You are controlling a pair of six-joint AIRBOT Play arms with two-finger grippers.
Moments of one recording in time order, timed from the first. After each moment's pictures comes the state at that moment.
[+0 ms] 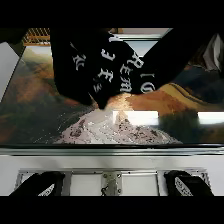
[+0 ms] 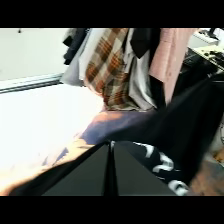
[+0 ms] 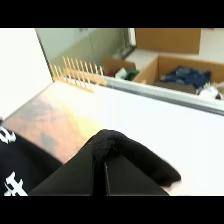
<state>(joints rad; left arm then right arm) -0.45 -0.93 1.88 1.27 -1.09 -1.70 -0.07 -0.89 1.73 -0.77 1.08 1.24</state>
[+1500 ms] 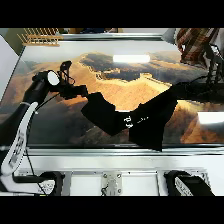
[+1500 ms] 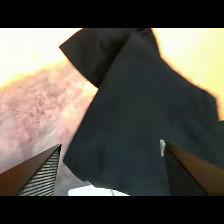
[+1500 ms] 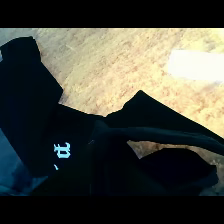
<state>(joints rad) -0.15 -1.56 1.36 1.24 -1.07 -1.56 -0.05 -0.91 1.20 -1.10 1.19 1.41</state>
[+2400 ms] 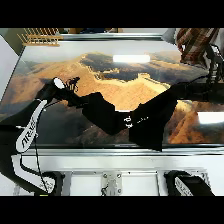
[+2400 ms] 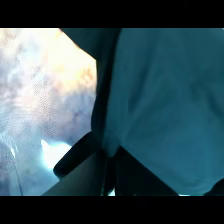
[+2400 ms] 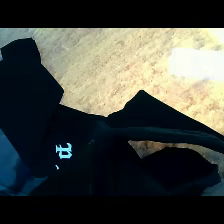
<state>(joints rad) -0.11 -1.70 1.35 1.07 -1.15 -1.41 -0.05 -0.91 1.20 -1.10 1.18 1.43</state>
